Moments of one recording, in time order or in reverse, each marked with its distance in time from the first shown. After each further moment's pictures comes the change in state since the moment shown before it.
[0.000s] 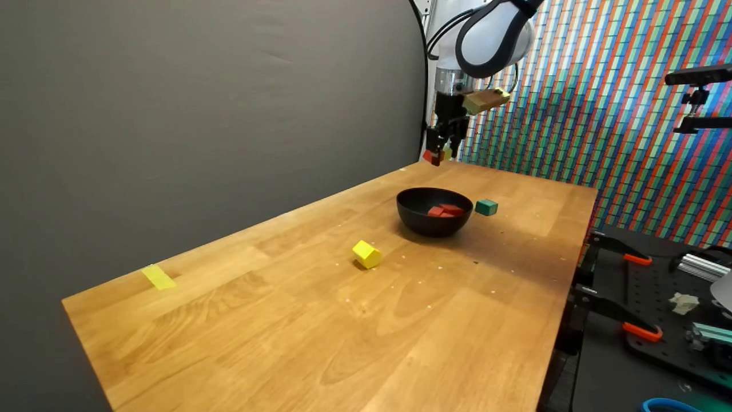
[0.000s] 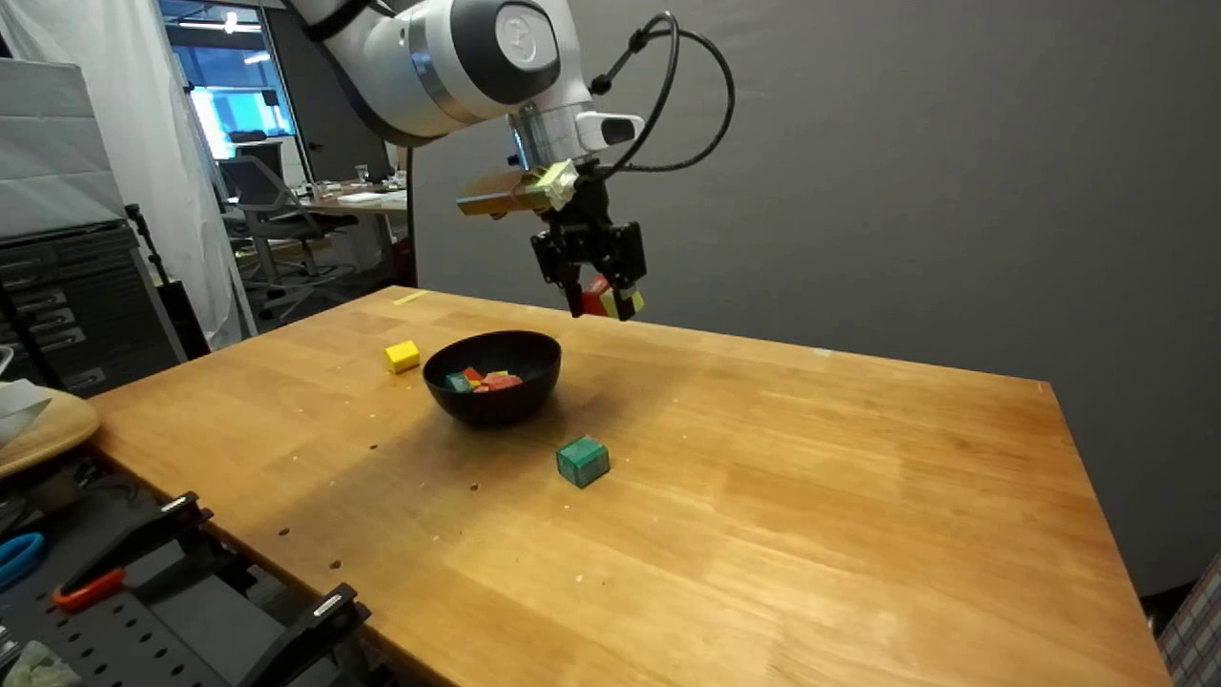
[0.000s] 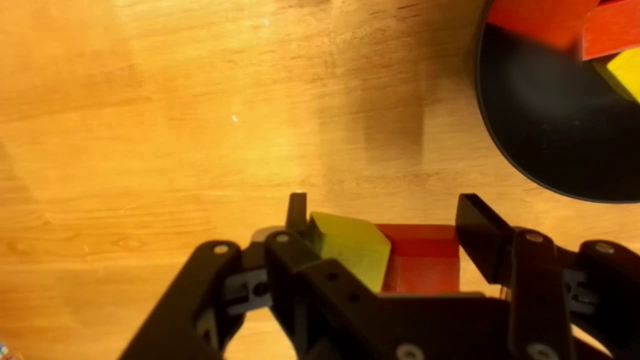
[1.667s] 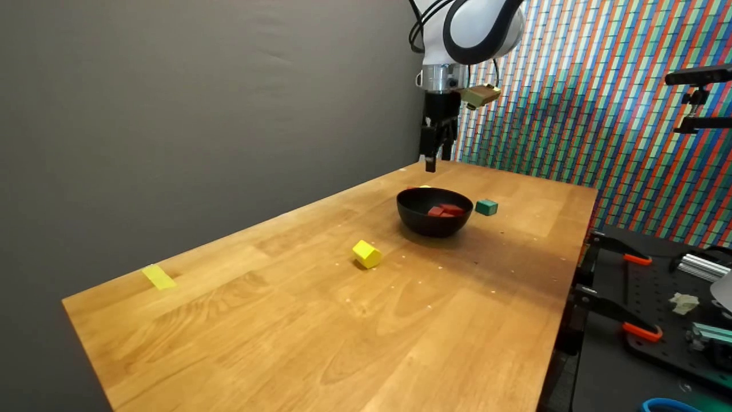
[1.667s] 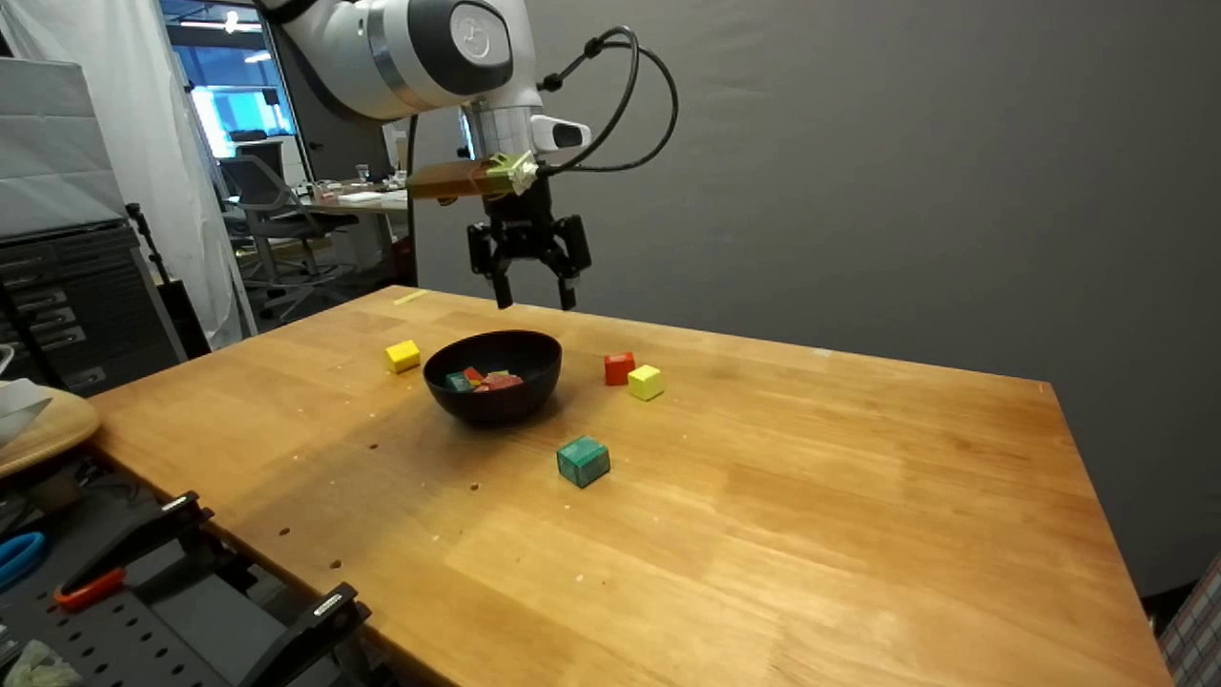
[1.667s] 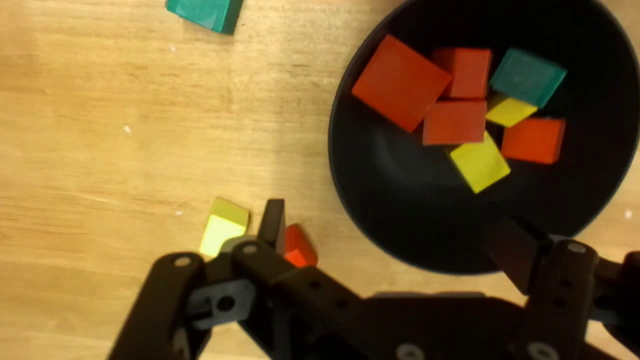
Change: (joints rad) arm 0.029 -0.039 0.098 -0.011 0.065 -0.142 -0.178
